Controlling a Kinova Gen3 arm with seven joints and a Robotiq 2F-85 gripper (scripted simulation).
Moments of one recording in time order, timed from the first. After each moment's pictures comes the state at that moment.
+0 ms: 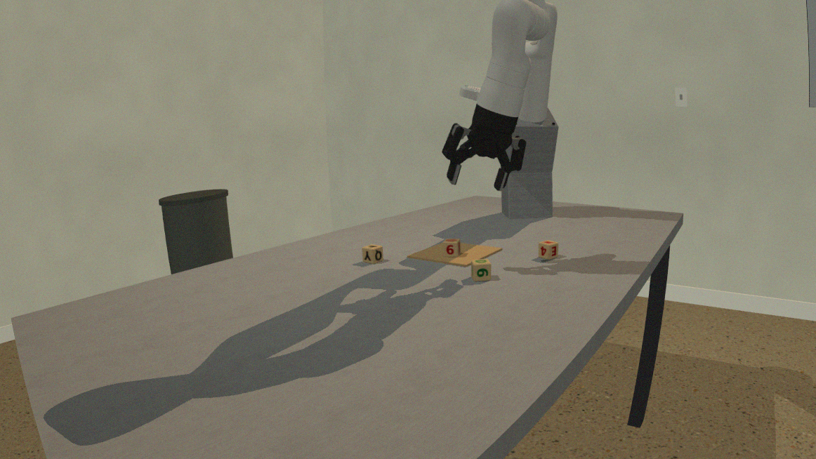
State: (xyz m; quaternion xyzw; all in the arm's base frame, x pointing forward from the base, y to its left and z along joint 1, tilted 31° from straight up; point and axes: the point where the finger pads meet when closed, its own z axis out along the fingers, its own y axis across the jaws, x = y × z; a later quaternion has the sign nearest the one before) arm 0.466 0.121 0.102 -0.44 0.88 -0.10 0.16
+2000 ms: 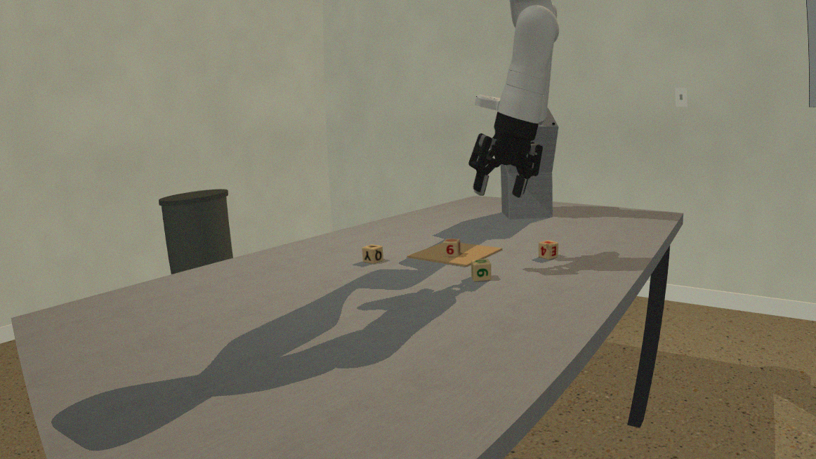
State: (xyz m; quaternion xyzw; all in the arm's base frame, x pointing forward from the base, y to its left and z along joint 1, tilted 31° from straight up) arm 0.449 0.160 0.090 -0.53 0.82 -0.10 0.20
